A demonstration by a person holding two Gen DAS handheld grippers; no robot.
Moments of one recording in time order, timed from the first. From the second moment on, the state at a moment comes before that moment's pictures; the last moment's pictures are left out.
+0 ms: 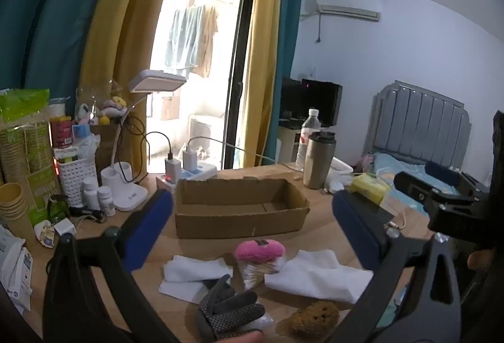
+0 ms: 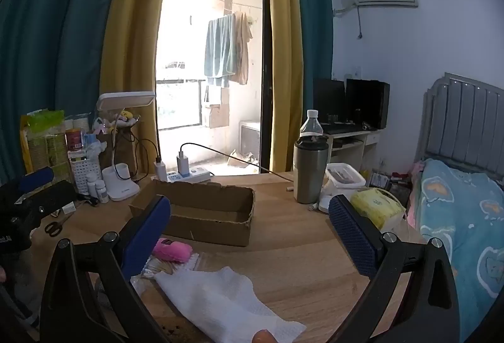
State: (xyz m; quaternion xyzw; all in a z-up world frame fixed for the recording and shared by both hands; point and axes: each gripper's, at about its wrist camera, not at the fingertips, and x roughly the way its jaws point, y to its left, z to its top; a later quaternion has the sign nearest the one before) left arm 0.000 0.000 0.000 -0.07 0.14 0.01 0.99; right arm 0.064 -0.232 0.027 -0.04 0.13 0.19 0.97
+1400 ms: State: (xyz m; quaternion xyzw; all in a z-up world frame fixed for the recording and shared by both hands) left arm -0.008 0.004 0.000 -0.09 0.14 0.01 0.99; right arm 0.065 -0.231 0.026 -0.03 0.15 0.20 0.97
